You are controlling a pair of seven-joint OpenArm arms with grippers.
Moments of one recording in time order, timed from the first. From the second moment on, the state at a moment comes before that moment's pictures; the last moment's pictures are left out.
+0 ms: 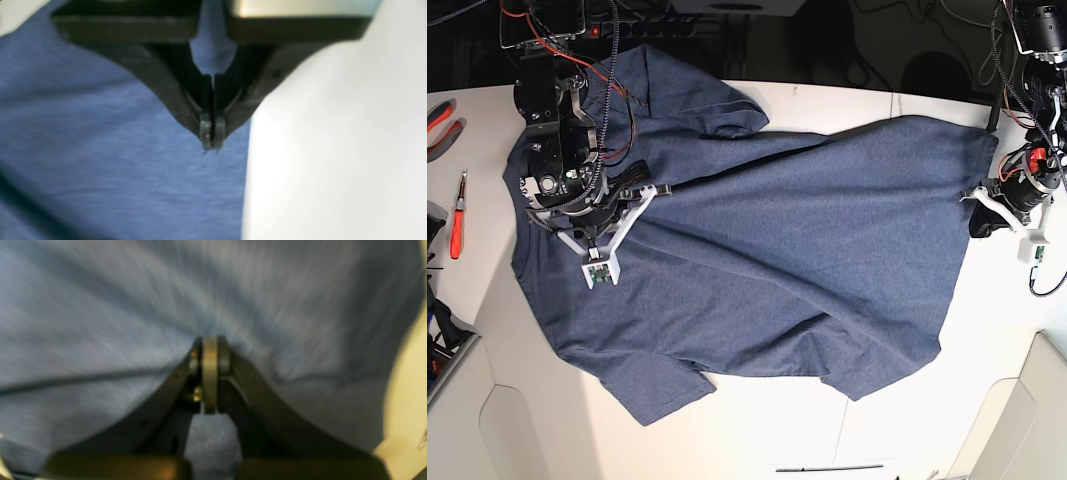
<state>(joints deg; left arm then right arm) 6.9 -22.4 -23.4 74.6 -30.2 -30.9 31.8 -2.8 4.6 -5.1 95.6 0.0 6.5 -58.7</state>
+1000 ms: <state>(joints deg) 6.2 -22.6 -23.7 59.5 -36.3 -40.3 39.9 -28.3 6.5 -5.1 111.1 4.9 14.3 -60.8</state>
